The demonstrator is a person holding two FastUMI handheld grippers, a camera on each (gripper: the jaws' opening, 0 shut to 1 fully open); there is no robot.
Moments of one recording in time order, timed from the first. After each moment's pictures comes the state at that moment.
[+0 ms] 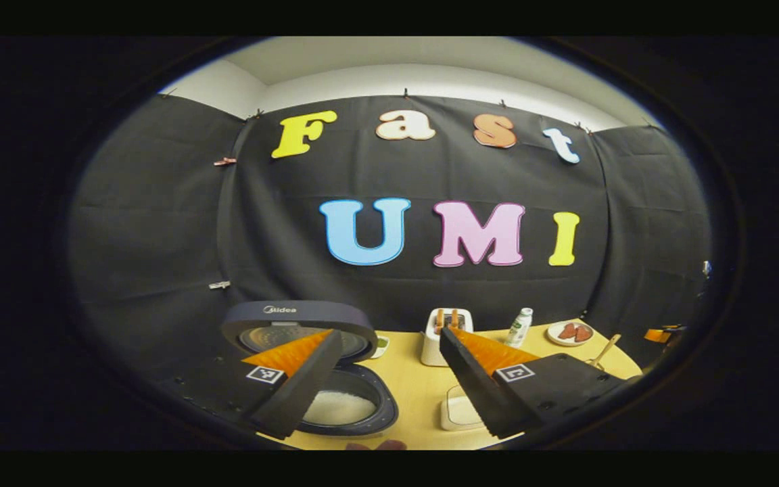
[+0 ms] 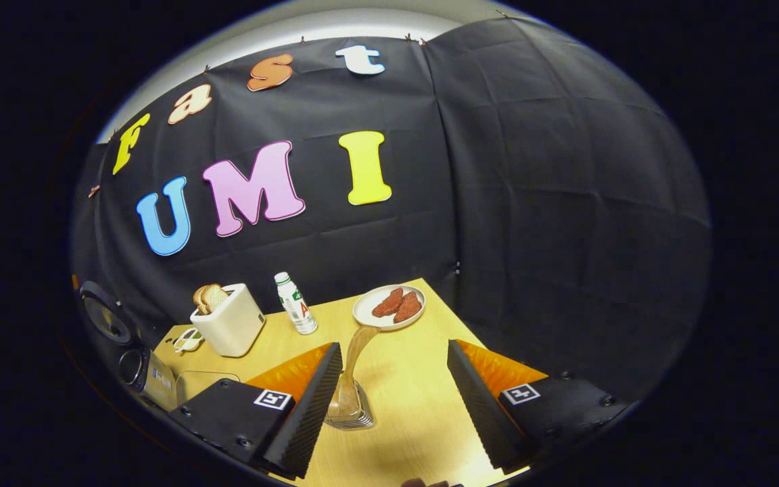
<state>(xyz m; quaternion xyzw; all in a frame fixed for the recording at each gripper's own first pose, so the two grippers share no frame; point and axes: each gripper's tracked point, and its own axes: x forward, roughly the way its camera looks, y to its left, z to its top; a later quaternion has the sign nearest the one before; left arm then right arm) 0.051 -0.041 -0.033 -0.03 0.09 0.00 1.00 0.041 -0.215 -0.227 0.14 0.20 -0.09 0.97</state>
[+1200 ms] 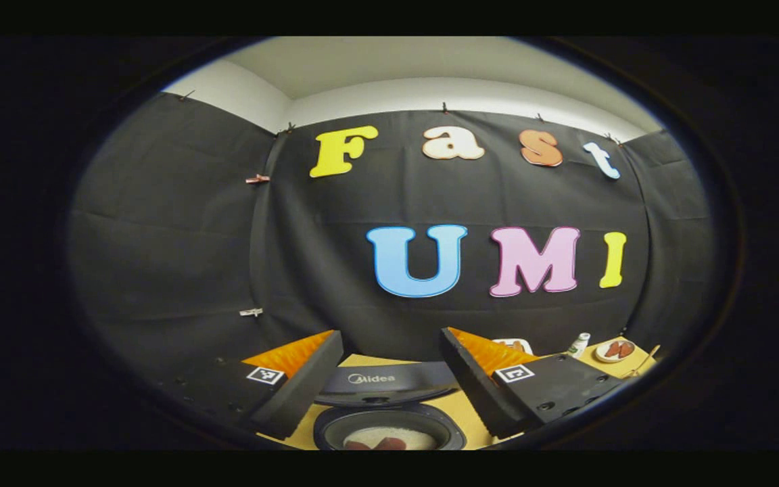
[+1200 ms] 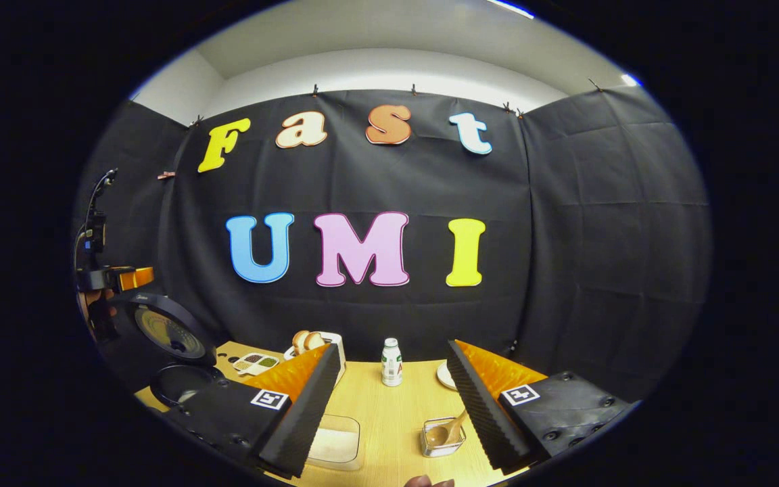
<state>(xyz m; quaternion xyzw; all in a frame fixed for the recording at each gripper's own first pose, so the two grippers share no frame) 0.134 0.088 -0.012 -0.02 0.04 0.08 1.00 0.031 -0.030 -0.056 0.06 0.06 0.02 1.00</state>
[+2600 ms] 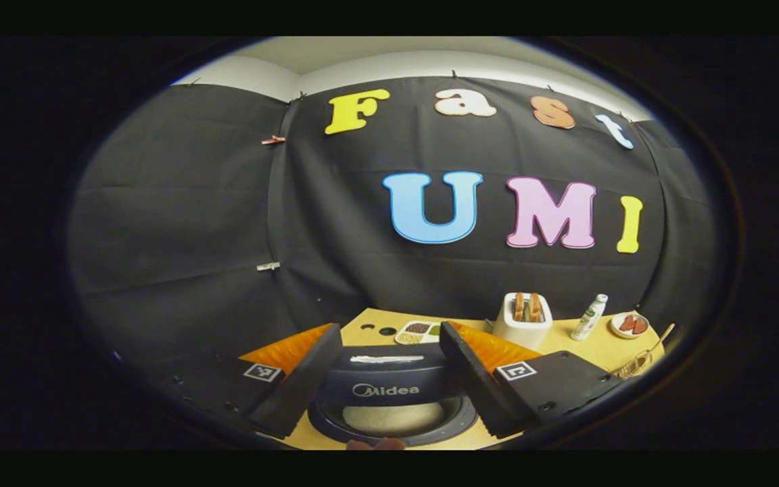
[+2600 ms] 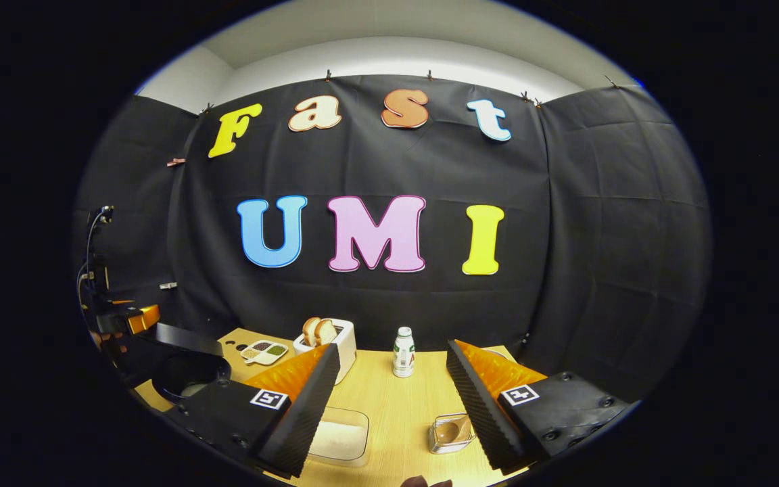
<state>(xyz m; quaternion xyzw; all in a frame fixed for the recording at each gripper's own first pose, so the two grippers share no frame) 0.079 0.067 -0.123 -0.03 0.15 0.12 0.98 0.046 -0.012 -0.075 0.06 0.09 0.06 0.99</state>
